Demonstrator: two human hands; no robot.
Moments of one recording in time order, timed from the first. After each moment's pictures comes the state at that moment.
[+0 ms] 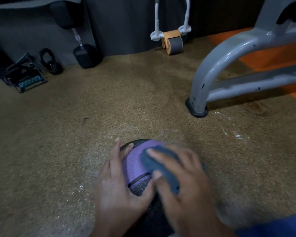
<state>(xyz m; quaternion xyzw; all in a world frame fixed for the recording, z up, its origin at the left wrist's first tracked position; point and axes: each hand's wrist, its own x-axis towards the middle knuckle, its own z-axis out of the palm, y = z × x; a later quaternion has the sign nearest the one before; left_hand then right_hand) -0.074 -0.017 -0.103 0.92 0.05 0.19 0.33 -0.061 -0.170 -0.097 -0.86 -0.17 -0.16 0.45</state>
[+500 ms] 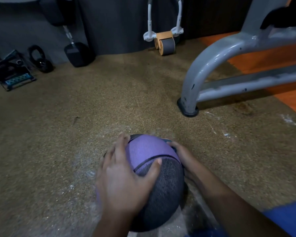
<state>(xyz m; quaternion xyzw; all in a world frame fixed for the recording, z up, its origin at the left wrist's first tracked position) -0.061 -0.050 -0.092 0.94 0.13 0.14 0.27 0.056 -0.195 -0.192 -0.62 0.17 0.23 0.73</state>
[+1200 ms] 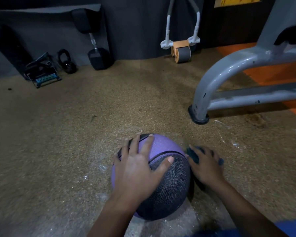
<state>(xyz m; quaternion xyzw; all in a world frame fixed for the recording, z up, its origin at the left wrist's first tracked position) -0.058 -0.050 -0.071 0.99 0.08 -0.01 0.15 0.030 -0.250 -0.187 -0.96 0.01 0.09 0.26</state>
